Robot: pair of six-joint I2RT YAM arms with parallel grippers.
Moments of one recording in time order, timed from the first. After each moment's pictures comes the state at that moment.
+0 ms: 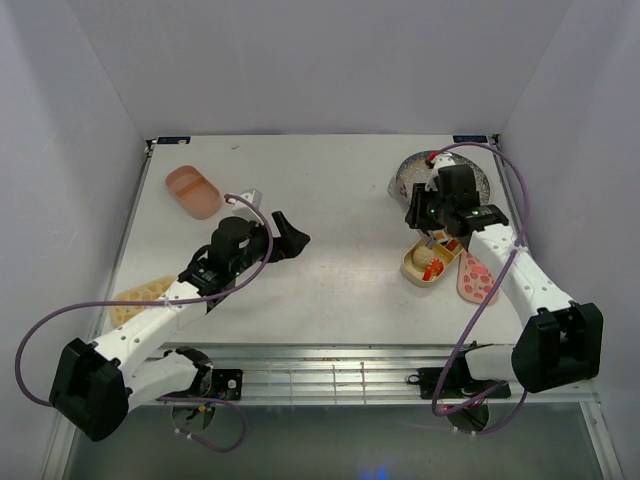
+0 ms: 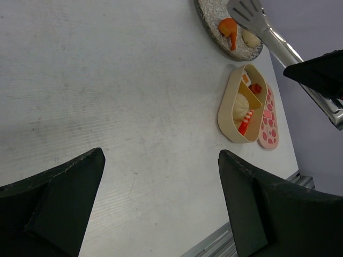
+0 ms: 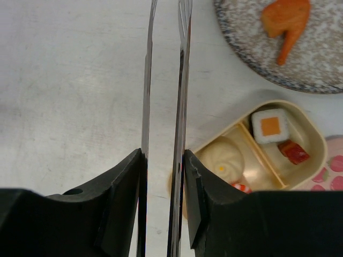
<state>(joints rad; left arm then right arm) -0.57 1.07 0.66 0.05 0.04 -0.67 0.24 1.30 1.06 -0.47 -0.09 0.18</state>
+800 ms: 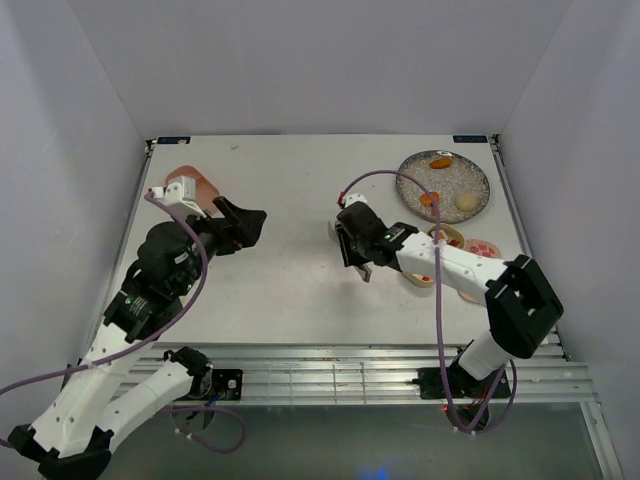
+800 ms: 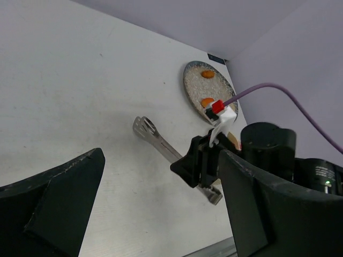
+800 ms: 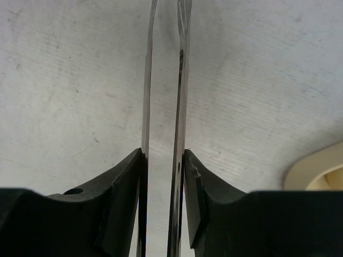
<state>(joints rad) -0.57 0.74 0.97 -0.40 -0.18 -0.63 0.80 1.53 1.08 -0.44 0.21 0.35</state>
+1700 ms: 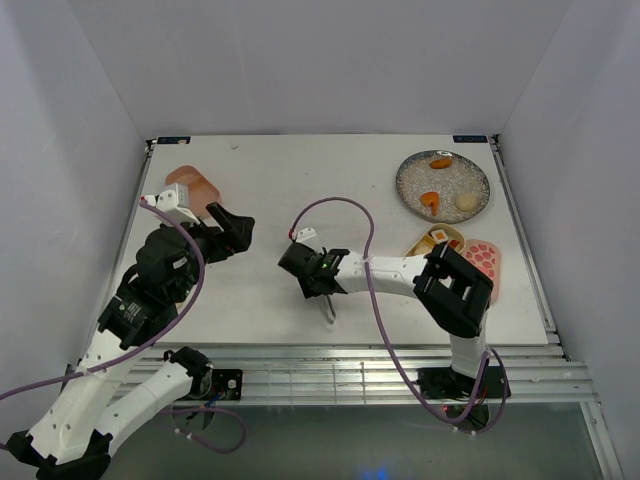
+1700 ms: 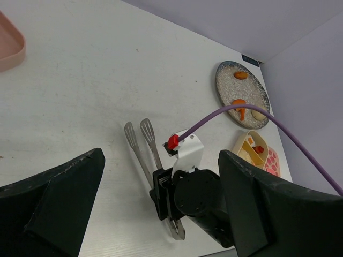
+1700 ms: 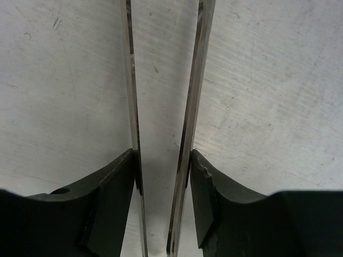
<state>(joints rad) -0.57 0.68 0.98 -0.53 -0.31 -0.62 1.11 1.89 1.26 -0.47 0.43 0.54</state>
